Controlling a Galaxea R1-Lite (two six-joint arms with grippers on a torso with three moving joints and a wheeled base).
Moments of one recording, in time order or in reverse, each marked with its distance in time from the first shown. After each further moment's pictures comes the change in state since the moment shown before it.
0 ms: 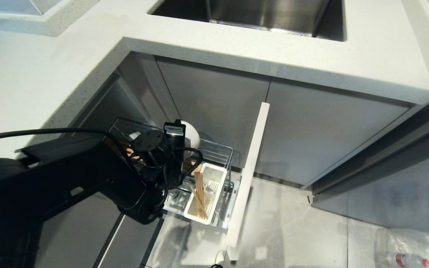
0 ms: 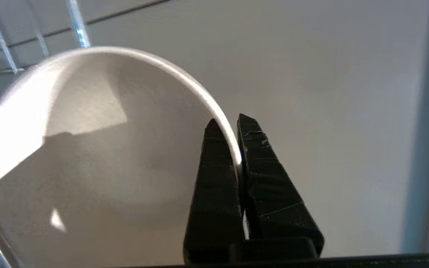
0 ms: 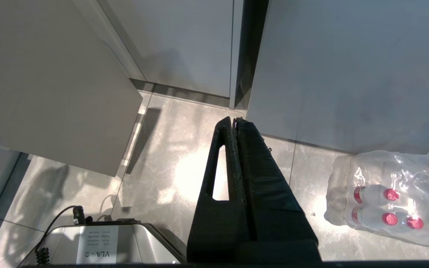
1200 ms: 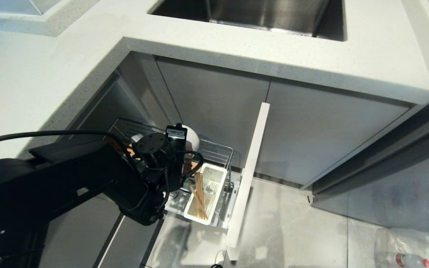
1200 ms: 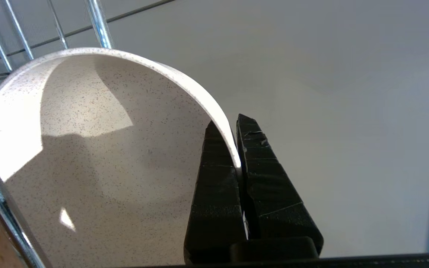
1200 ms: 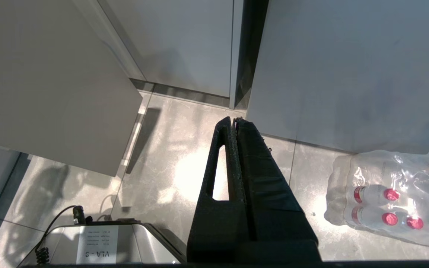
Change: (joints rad) left arm 0.001 0.016 0.008 0.000 -0.002 0.026; right arm 0.000 0.000 0.000 0.000 0.000 0.000
